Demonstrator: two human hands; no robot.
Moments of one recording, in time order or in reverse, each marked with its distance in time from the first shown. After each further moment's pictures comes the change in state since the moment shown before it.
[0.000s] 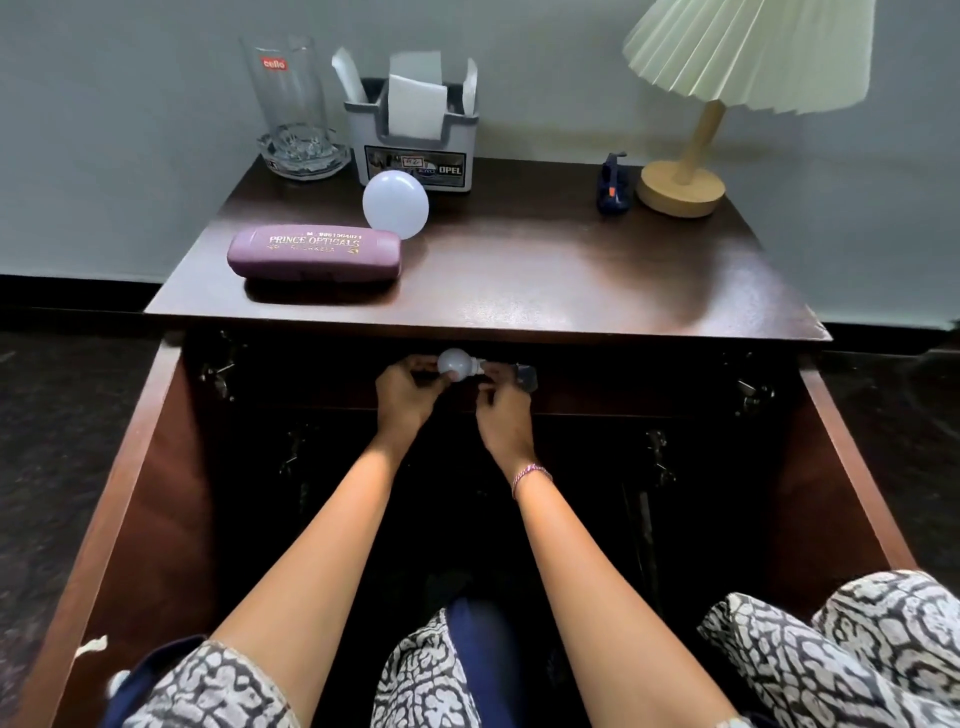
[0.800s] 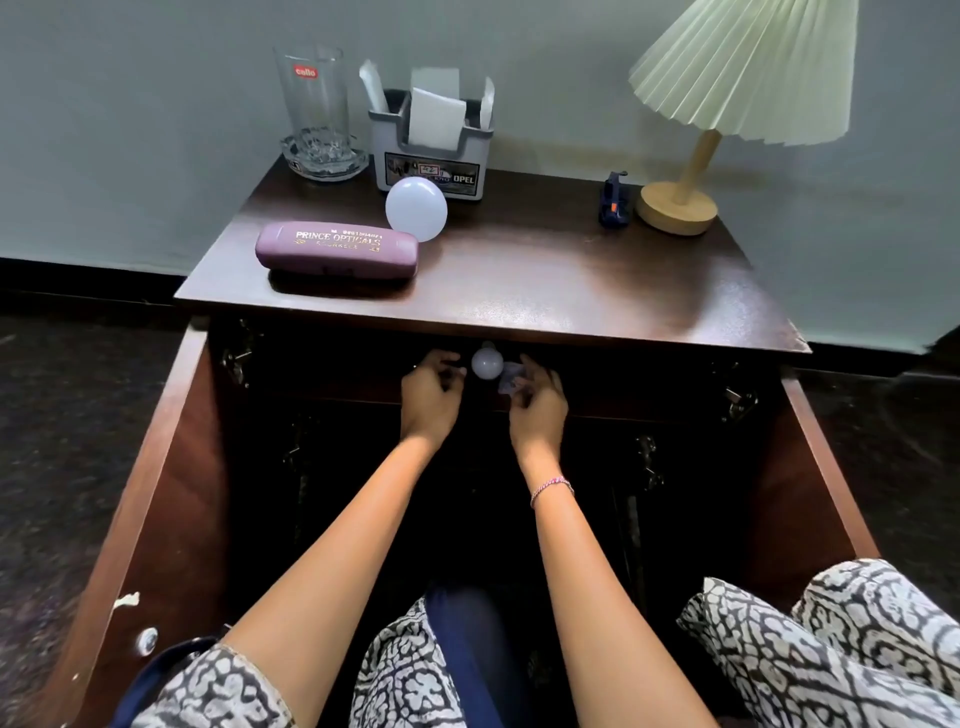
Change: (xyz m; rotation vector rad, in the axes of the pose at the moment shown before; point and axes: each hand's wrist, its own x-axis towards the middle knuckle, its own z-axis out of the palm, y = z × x) left_hand -0.031 0.019 0.006 0.016 0.016 0.107; right_hand -0.017 -0.011 -0.031 -0.070 0.251 -0.063
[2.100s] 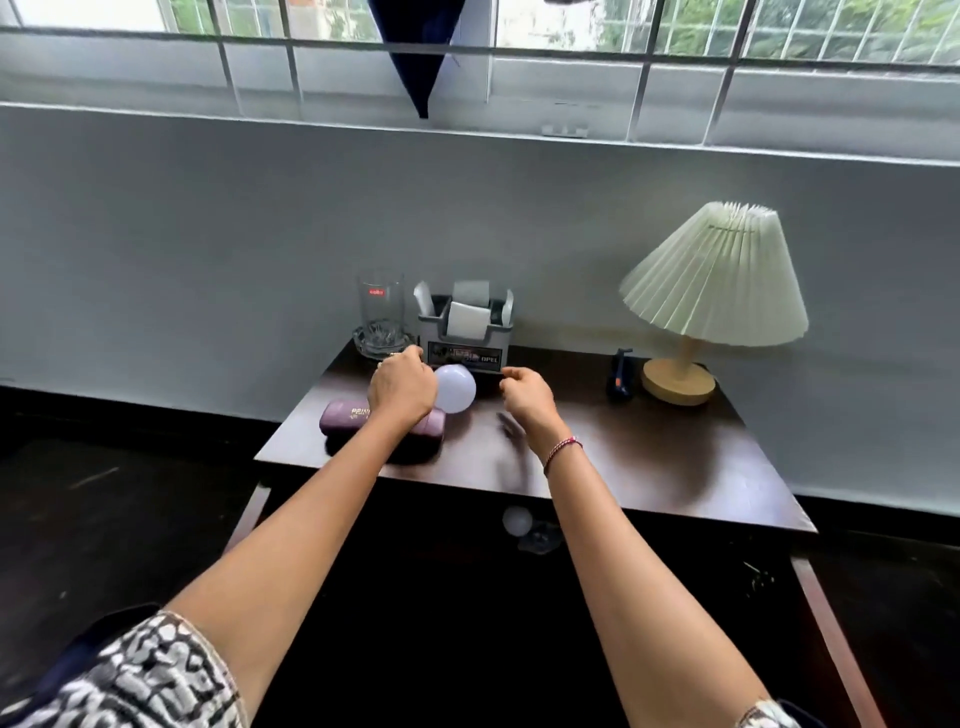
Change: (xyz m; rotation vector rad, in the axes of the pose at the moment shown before) left_hand 0.099 0.158 -0.103 0.610 0.204 0.060; right_hand 0.128 -0.159 -0.009 0.194 -0.363 0.078
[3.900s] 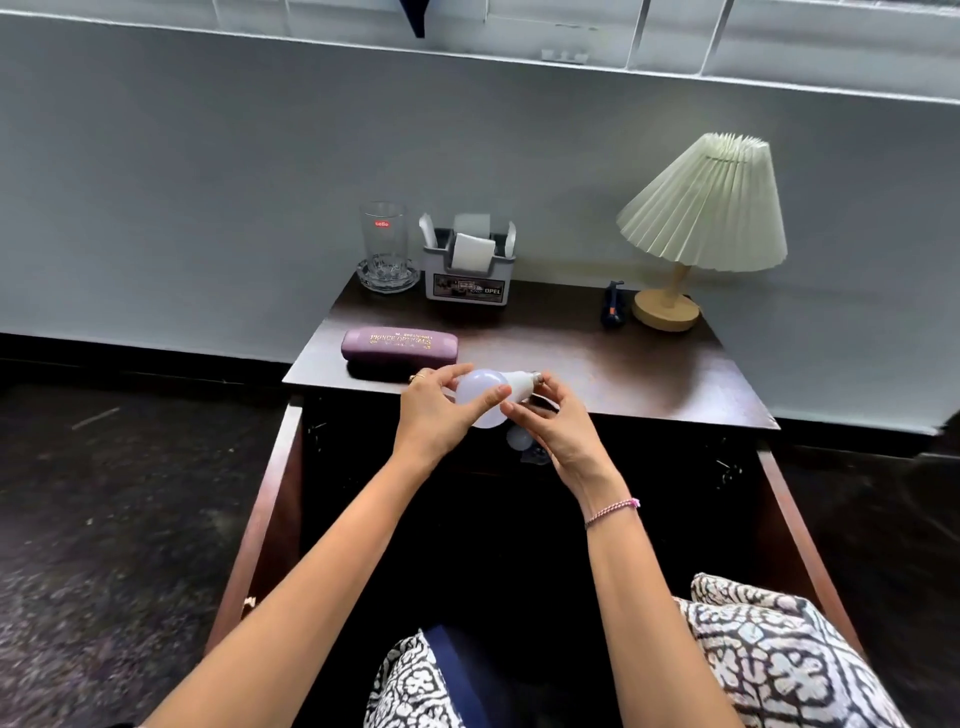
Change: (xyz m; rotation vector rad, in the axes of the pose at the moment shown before) left_hand -0.133 -0.029 -0.002 -0.554 -0.145 0.092; right_hand -0.147 0.053 -0.027 0.455 -0.130 -0.033
